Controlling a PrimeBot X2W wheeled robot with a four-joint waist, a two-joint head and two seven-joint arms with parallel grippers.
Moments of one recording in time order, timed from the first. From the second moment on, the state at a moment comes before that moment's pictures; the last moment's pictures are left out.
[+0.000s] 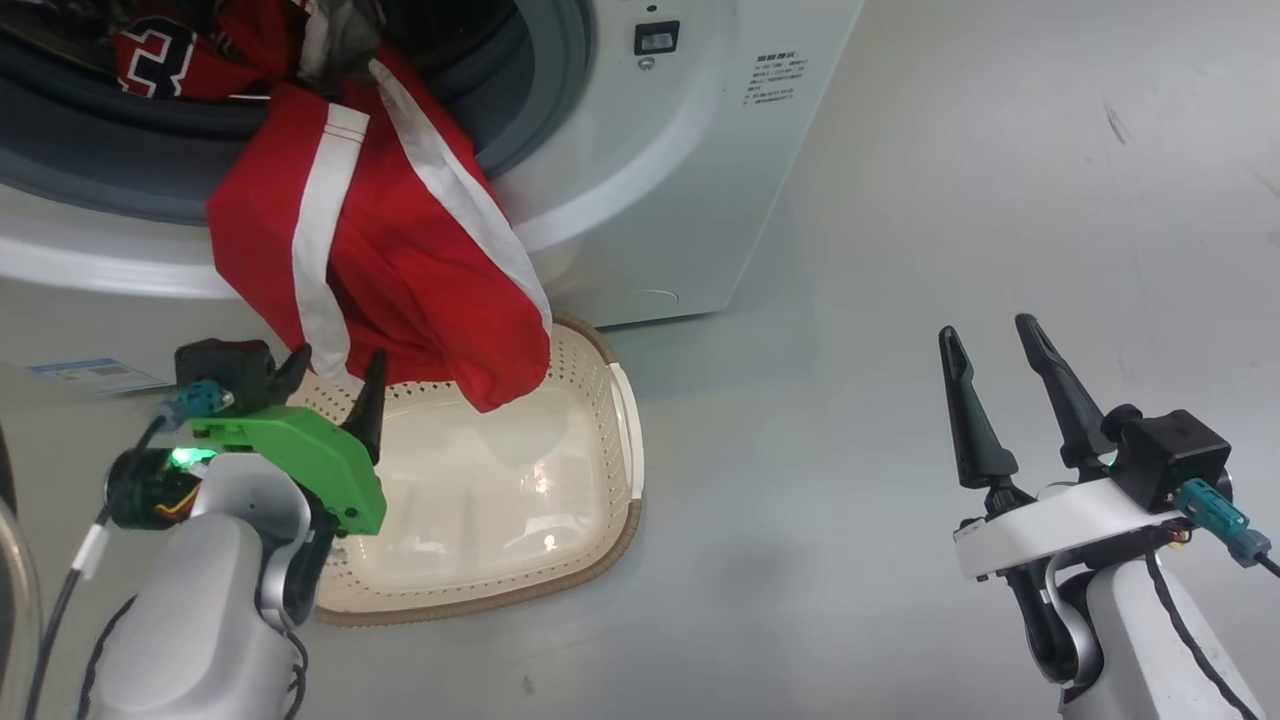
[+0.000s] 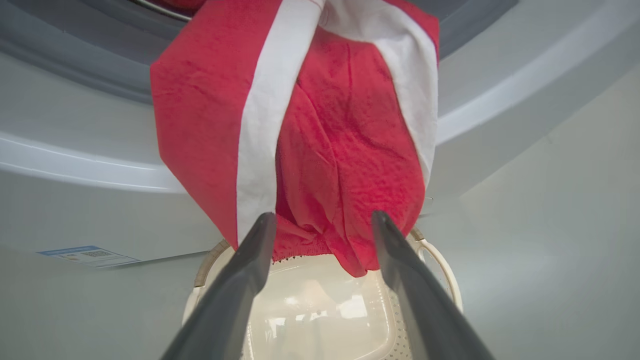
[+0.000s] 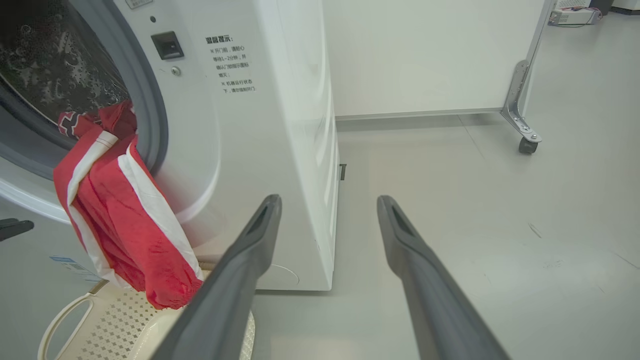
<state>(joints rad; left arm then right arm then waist) -0.41 0.11 -0.22 0.42 -0.46 -0.04 0.12 -0.13 -0.11 0.17 0.11 0.34 0.08 -0.21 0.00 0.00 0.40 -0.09</state>
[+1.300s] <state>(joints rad) -0.72 0.15 -0.14 0.73 -0.53 -0.08 0.17 -0.20 -0.09 0.18 0.17 0.36 0.09 -0.24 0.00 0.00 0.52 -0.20</state>
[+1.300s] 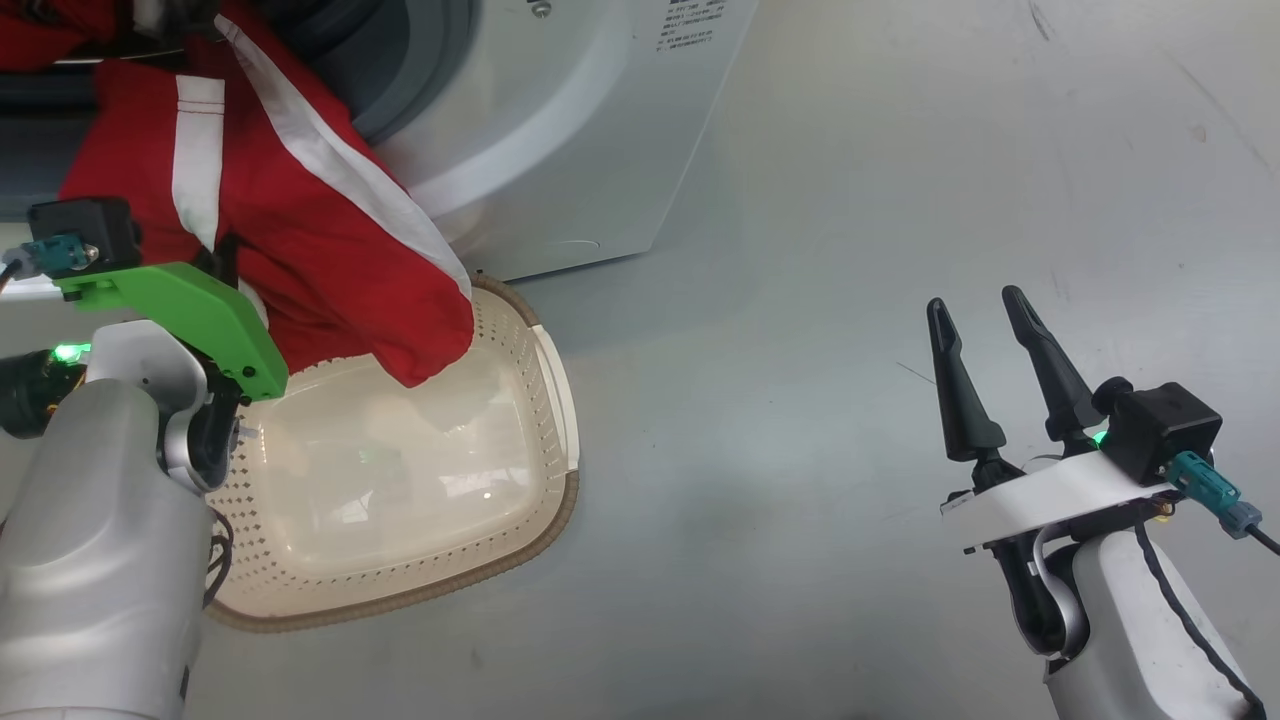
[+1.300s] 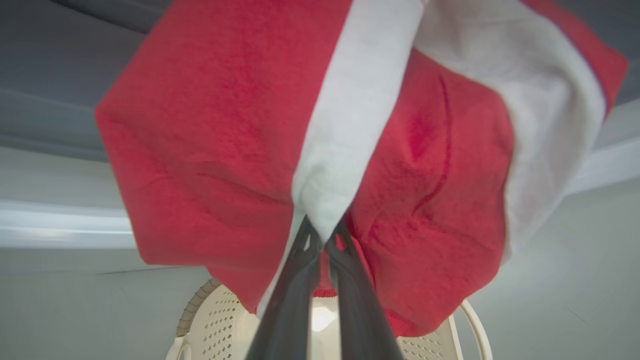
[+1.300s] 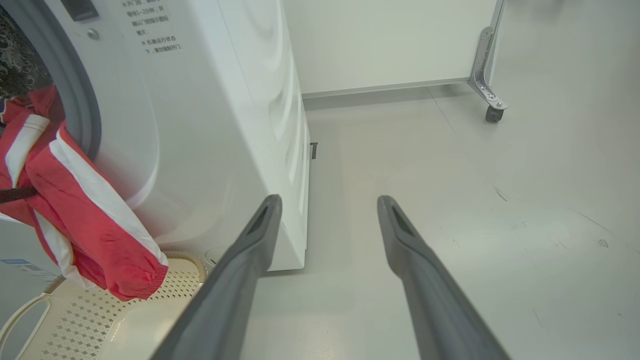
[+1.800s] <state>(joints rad) -0.68 0.13 -0.16 0.73 -0.50 -0.08 -0.03 -0.21 -0.10 0.15 0.19 0.37 0.09 -0.24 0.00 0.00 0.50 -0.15</state>
